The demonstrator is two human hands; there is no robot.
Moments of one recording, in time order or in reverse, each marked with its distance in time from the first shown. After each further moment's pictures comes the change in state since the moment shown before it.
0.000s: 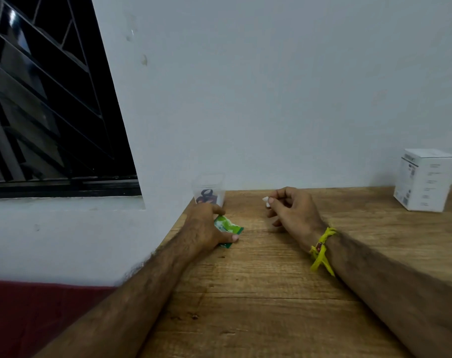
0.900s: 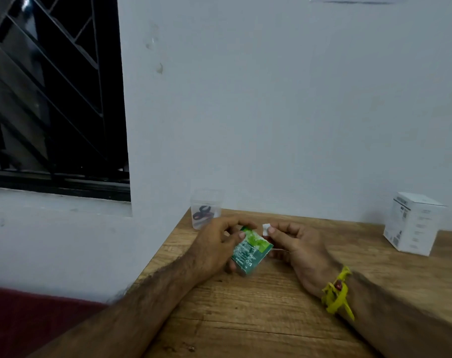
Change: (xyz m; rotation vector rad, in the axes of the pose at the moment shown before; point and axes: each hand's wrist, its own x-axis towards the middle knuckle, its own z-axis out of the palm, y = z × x) left_hand -0.010 0.007 0.012 -0.675 -0.025 0.286; right_hand -0.018 -0.008 -0.006 0.324 -0.130 0.176
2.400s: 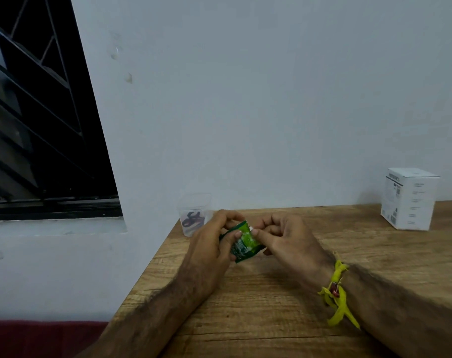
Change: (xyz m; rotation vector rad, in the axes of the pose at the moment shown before) left_hand 0.003 -0.008 0.017 0.138 0.133 0.252; right_hand -0.013 -0.016 0.007 -0.369 -0.010 -0.181
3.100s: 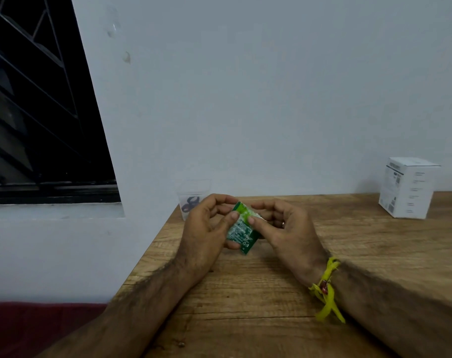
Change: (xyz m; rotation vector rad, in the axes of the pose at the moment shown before) left_hand 0.004 -0.010 0.003 -0.386 0.071 -0.187; right_hand -0.009 0.013 0.005 0.109 0.029 -0.160
